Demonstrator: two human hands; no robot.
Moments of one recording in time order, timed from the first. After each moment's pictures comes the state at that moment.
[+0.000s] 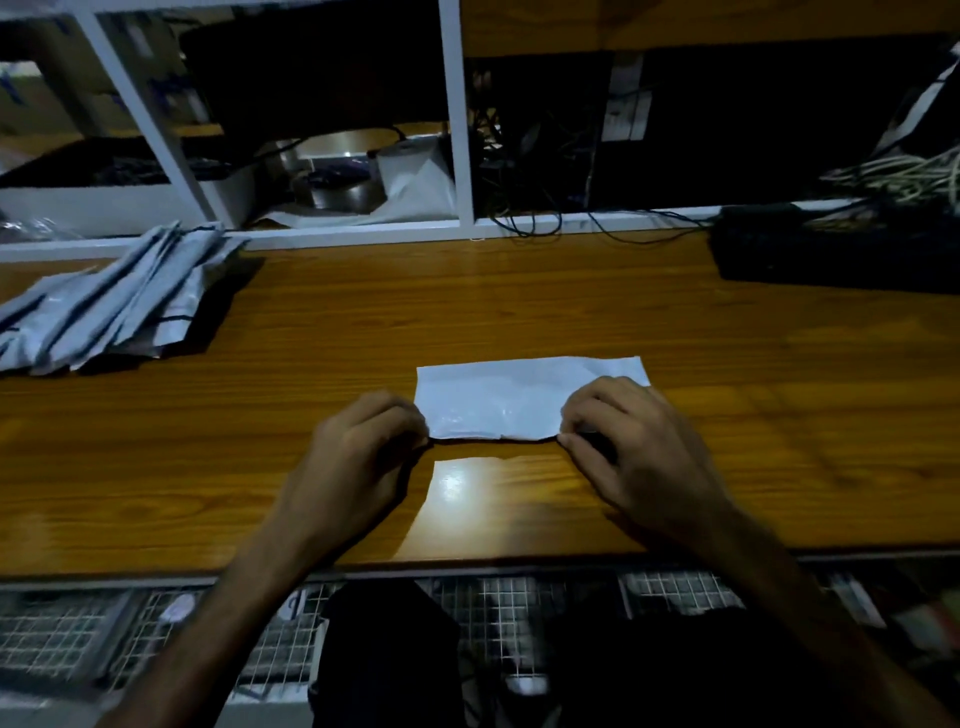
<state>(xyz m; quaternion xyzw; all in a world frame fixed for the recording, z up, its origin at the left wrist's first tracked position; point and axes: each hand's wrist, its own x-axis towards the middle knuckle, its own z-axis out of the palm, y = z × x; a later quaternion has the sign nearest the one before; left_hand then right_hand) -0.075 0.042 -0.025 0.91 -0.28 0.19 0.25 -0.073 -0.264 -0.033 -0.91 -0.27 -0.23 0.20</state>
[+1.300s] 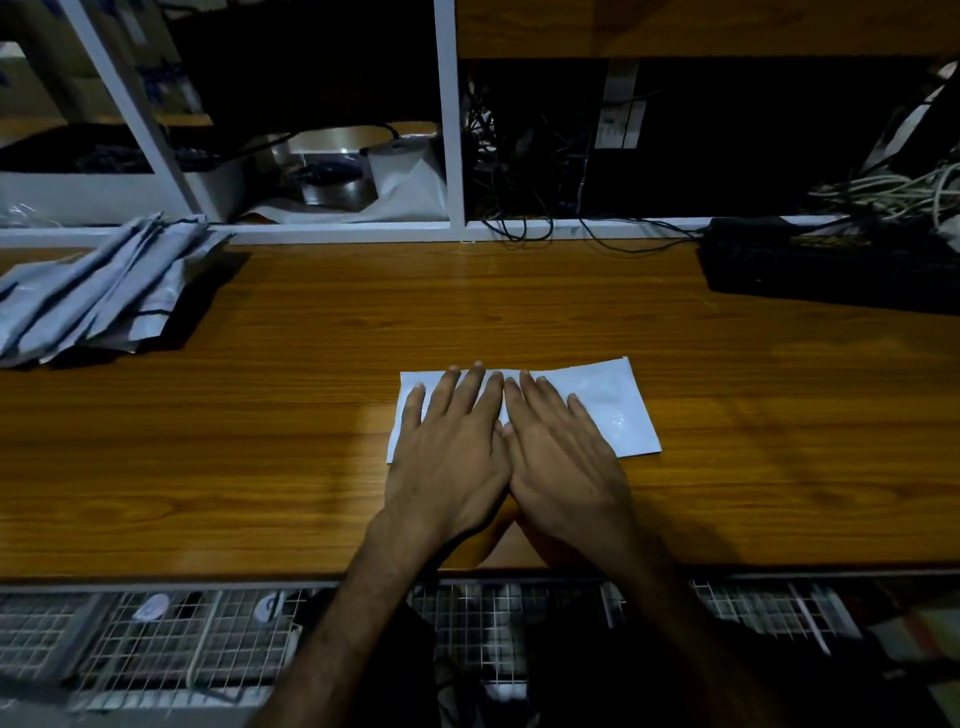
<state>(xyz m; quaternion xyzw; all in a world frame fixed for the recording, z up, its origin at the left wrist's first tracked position) -0.058 -0.063 -0.039 0.98 -0.14 0.06 0.12 -0.063 -0.201 -0.042 -0.98 -0.12 -0.04 0.13</state>
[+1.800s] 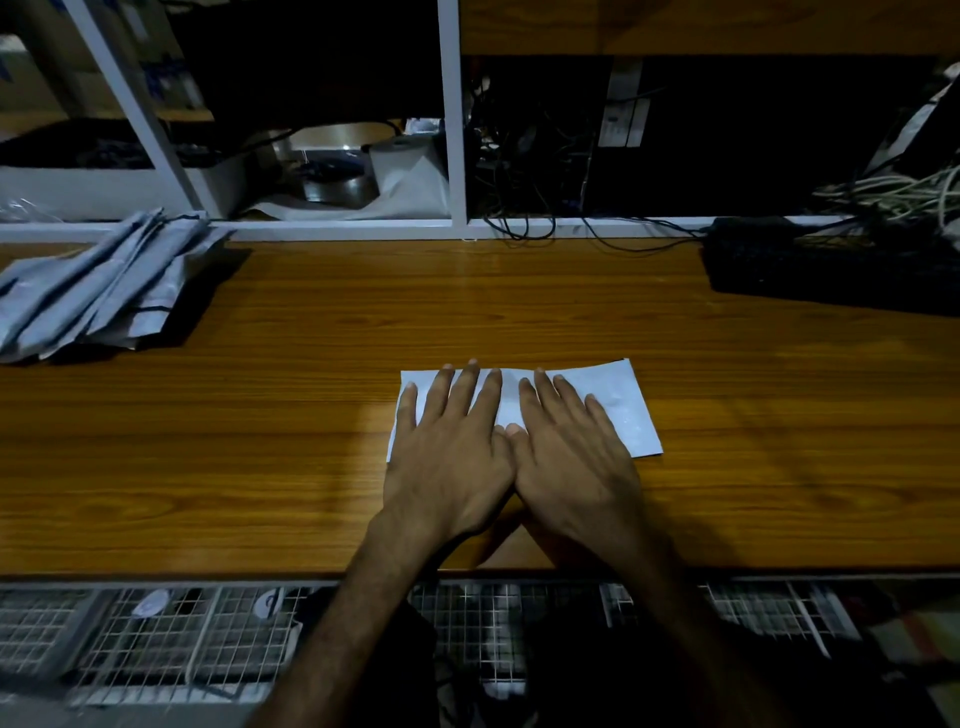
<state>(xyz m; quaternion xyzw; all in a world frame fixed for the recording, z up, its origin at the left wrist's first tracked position) -0.057 -0.065 -0.041 0.99 -0.11 0.06 0.11 -0.064 -0.207 -0.039 -0.99 -0.09 -0.03 0.09</state>
